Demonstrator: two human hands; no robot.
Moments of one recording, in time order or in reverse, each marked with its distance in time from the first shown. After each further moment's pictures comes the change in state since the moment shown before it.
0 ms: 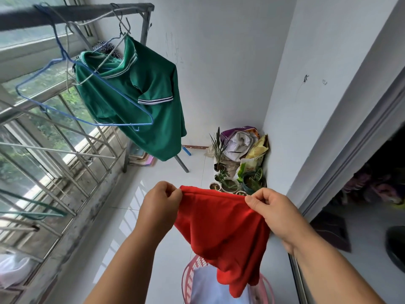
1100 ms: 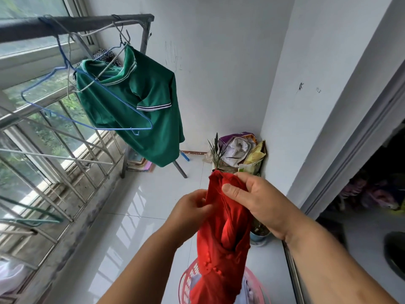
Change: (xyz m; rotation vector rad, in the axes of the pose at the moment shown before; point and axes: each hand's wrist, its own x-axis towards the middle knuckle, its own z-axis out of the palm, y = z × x) left_hand -0.002 0.005 0.045 -0.234 -0.444 0.121; right_hand -0.005 -0.060 0.007 0.106 -0.361 -0.174
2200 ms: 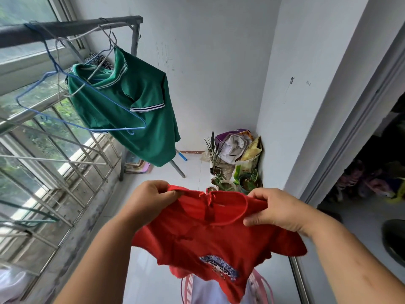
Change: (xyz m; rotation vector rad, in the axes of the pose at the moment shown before) left_hand -0.013 0.023 -0.065 0.458 0.168 -0.033; right_hand -0.022 0.035 -0.057 -0.493 -0.047 0.233
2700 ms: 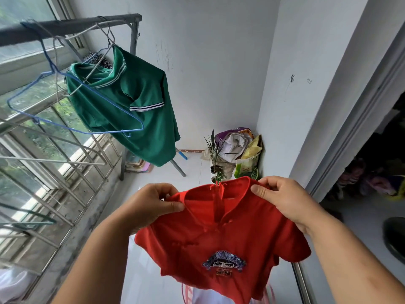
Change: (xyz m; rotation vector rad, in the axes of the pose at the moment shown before) left_hand 0.000 -0.009 -0.006 -0.127 -0.237 0.067; right_hand 0.006 0.006 0.001 0.387 0.323 -0.041
